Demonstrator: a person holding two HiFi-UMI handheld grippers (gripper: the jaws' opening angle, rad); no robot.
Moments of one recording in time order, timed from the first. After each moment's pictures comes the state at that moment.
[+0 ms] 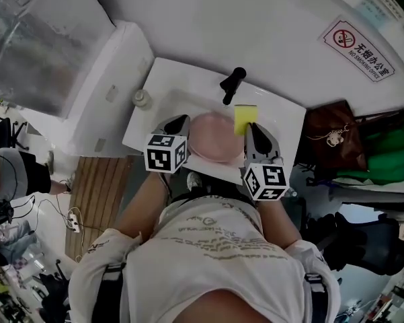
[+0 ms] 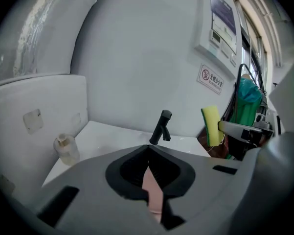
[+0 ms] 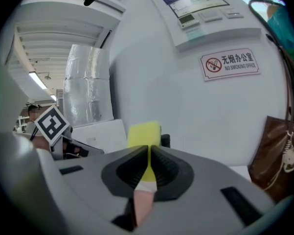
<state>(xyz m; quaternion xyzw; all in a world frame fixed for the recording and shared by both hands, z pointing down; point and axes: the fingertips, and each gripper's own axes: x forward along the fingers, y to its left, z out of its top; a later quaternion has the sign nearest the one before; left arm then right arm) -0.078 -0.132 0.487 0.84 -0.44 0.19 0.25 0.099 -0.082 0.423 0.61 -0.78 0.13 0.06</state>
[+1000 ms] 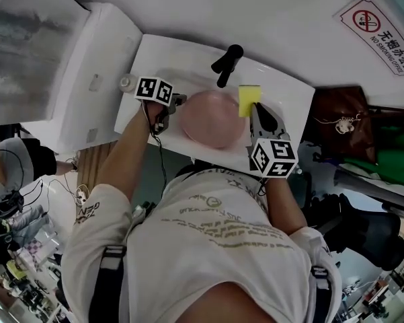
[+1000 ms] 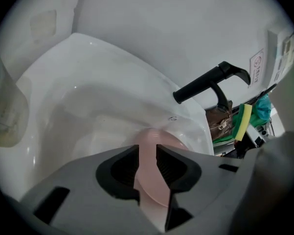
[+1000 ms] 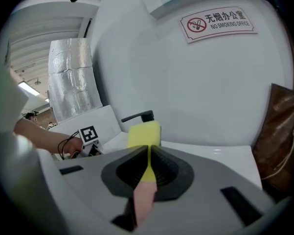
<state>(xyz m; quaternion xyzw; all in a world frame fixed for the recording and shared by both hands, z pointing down) -0.079 -0.176 0.663 0.73 -0.28 0.35 0.51 0.140 -0.114 0.497 0.59 -0.76 0.24 0.10</state>
